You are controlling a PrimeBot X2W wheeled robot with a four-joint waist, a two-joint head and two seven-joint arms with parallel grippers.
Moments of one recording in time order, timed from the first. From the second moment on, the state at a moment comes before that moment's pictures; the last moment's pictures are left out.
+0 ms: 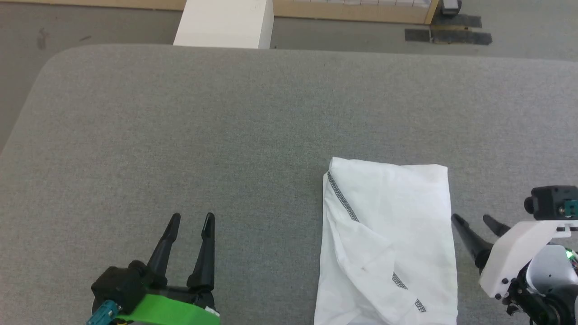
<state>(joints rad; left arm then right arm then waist) 0.10 0.26 -0.30 -0.16 -0.53 0.07 -0.25 -0.02 -0.08 -0.15 -0.23 0.35 0.13 0.77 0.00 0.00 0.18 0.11</state>
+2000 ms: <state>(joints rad) -0.17 0.34 -0.26 -0.37 -0.42 0.10 -0.23 -0.47 -0.99 -0.14 0.12 0.14 0.13 0.81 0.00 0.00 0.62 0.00</state>
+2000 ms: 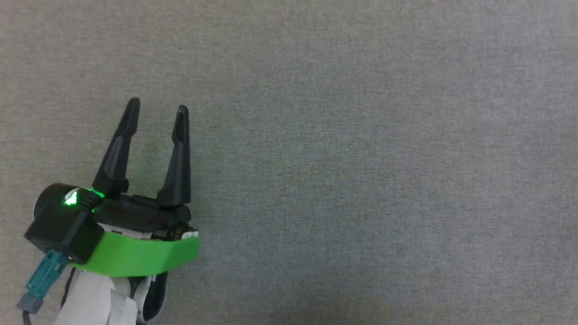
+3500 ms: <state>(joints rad) 0.06 0.18 -0.14 -0.24 -0.37 0.08 -0.26 -0.07 -0.13 -0.18 -0.29 0.02 0.13 0.19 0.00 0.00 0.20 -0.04</state>
